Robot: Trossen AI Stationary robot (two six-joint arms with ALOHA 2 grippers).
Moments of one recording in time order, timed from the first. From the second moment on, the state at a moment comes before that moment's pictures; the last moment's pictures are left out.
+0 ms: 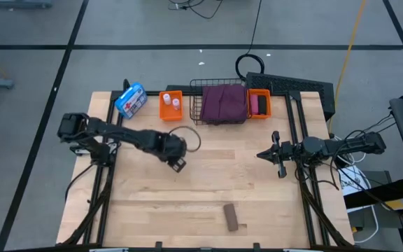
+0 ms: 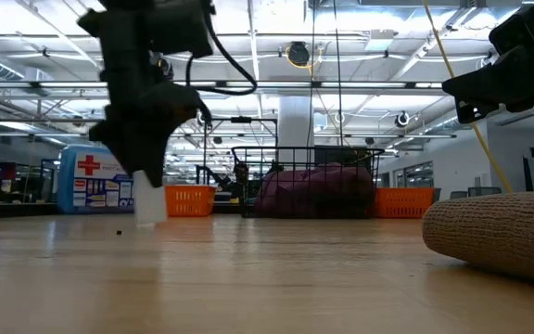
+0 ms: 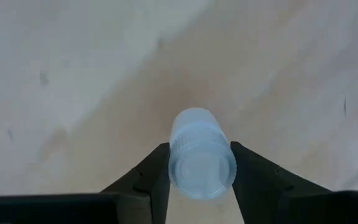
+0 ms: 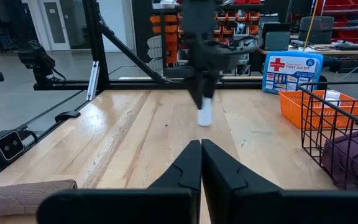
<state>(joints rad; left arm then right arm) -0.04 1.59 0.99 -0.75 -0.06 -0.88 0.16 0.12 0.02 0.07 0.08 0.04</state>
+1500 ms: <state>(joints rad) 0.65 1.53 1.32 -0.94 -0.13 -0.40 0.16 0.12 0.02 0.07 0.08 0.04</state>
